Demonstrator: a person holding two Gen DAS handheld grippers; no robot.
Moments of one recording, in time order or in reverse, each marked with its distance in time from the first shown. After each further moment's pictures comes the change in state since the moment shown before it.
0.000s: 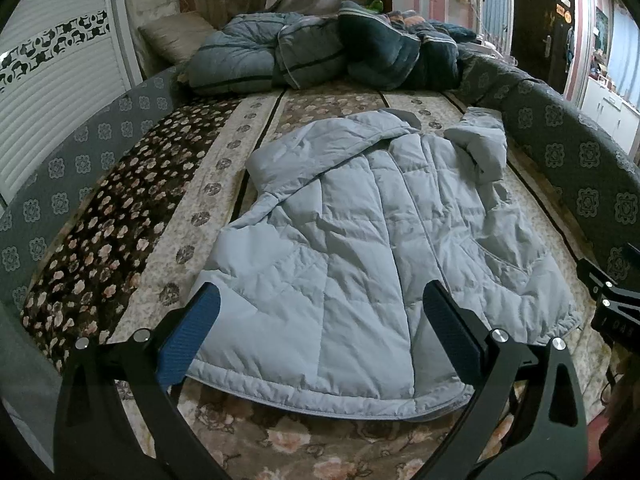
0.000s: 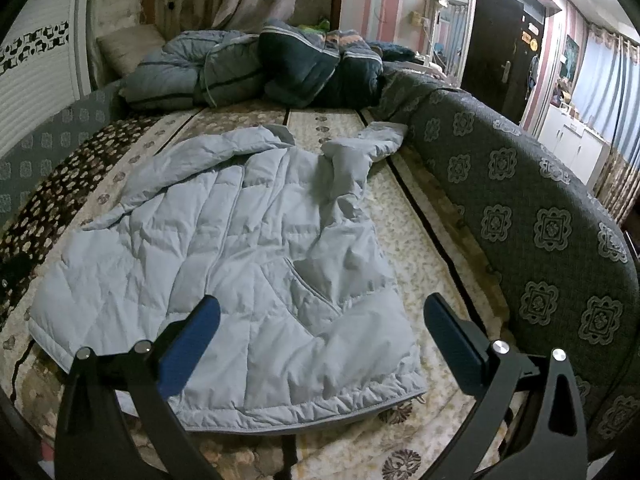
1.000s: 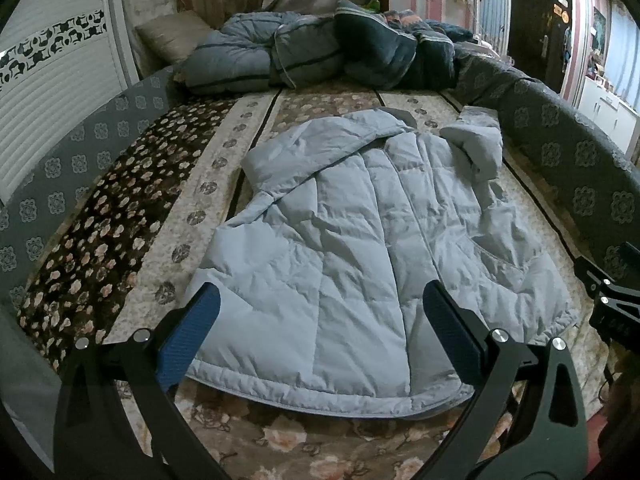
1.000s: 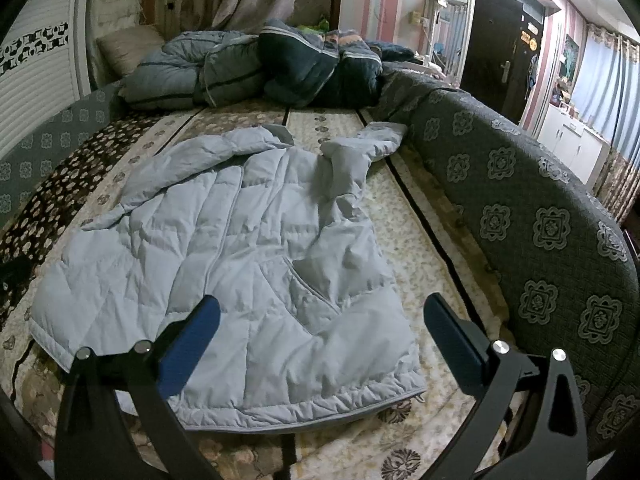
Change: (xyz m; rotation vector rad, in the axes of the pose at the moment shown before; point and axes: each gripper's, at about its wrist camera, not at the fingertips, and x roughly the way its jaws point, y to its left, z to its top) left arm 0.002 -0.002 -0.004 -0.001 0.003 -0.015; right arm -0.002 0.000 0.000 0.000 0.000 0.005
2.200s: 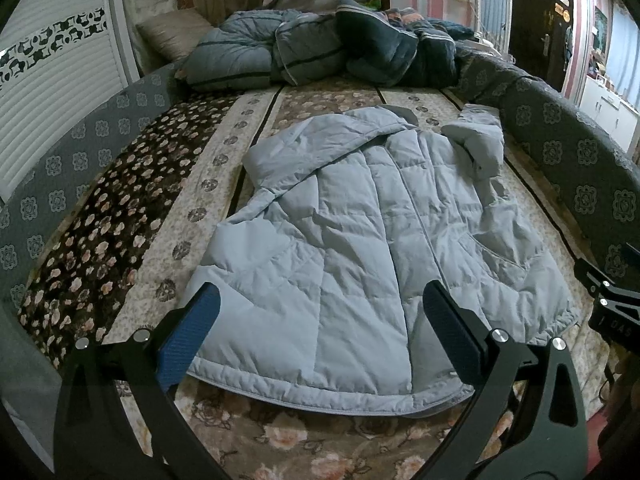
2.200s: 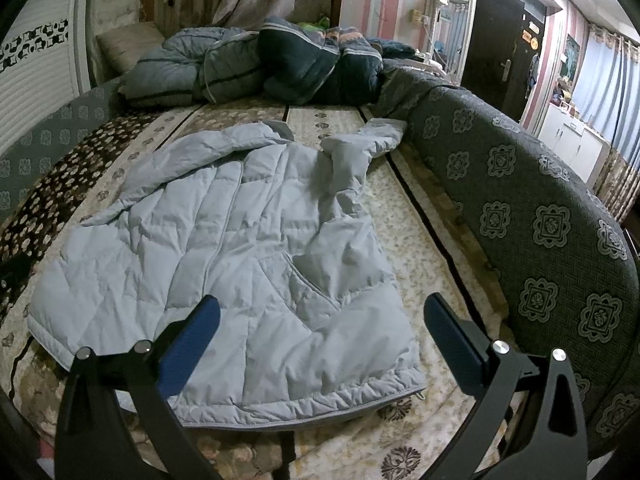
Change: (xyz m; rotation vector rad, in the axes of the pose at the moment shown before) left arm -0.003 0.001 -0.001 0.000 0.005 0.006; right arm 0.001 -0.004 -0.001 -0.001 0.013 -0.003
